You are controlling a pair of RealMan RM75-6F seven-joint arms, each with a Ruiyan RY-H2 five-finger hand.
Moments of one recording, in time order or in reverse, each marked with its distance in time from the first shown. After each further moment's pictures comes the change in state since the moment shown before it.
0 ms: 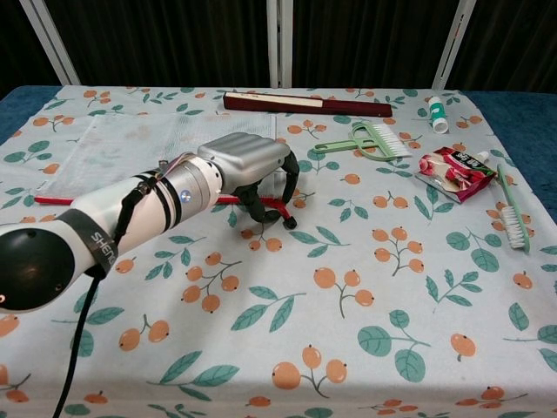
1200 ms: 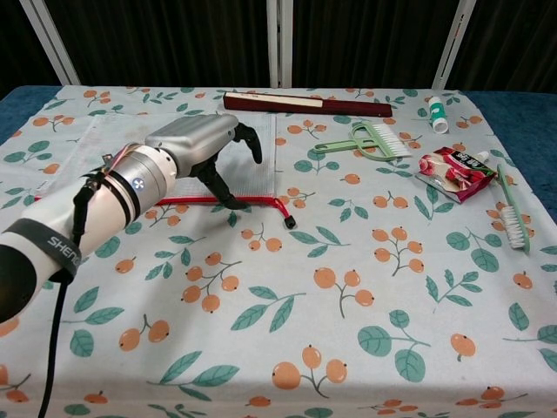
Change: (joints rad) left arm 0.150 0.029 -0.050 -0.068 0.049 0.126 -0.108; right arm 0.024 -0.008 -0.009 0.002 -0.013 -0.011 -0.006
